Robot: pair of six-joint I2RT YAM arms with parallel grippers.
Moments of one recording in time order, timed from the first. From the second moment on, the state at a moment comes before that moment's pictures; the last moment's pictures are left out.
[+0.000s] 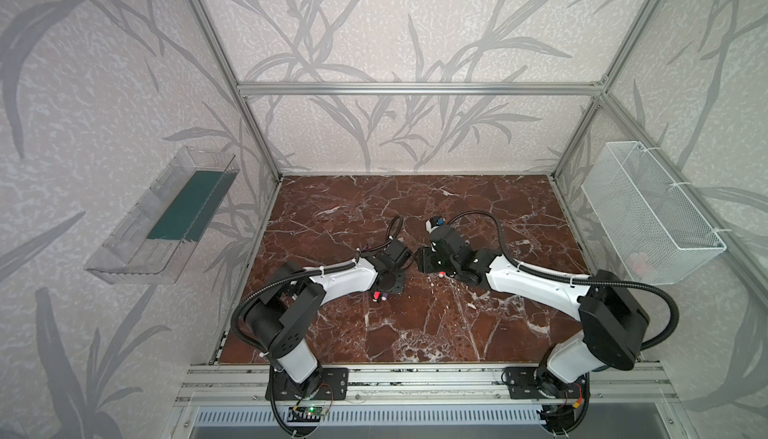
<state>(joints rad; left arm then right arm) -0.71 1.66 0.89 -0.45 -0.12 -0.54 0.82 1.58 1.01 -0.20 0.12 0.62</state>
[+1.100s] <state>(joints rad) -0.71 1.76 0.99 -0.46 -0.12 -0.52 0.78 1.66 1.04 -0.22 0.12 0.62</state>
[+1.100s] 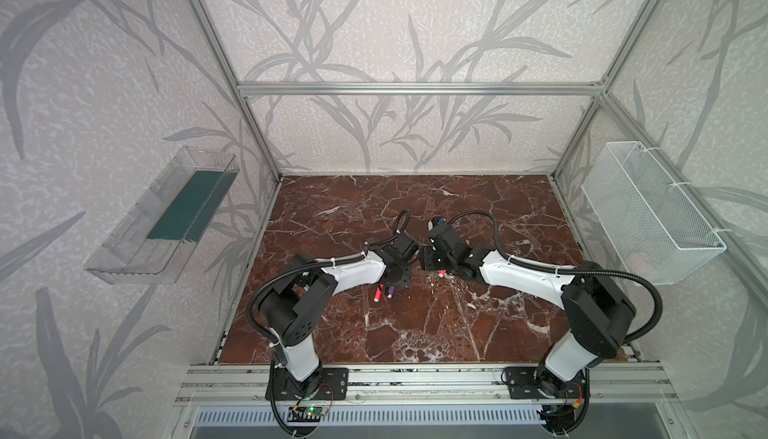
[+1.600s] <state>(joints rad) -0.74 1.78 1.02 -0.51 -0.23 -0.53 0.76 1.61 0.98 -0.20 0.14 0.66</state>
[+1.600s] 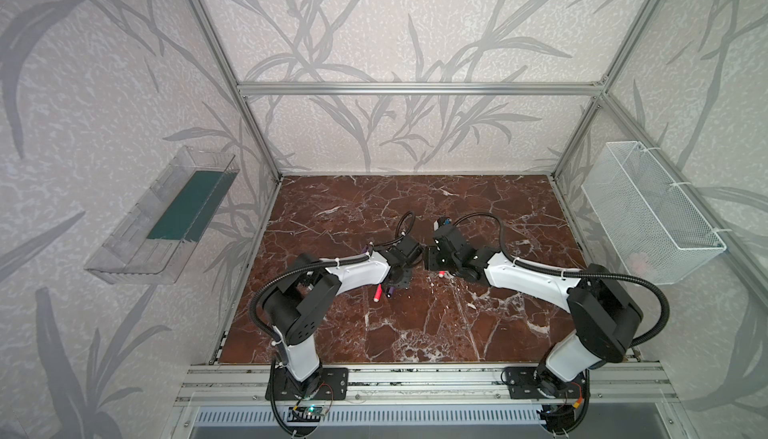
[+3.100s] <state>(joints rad) -0.67 1.56 0.89 -0.55 -0.23 -0.54 0.75 1.66 1.02 -0.16 0.13 0.70</state>
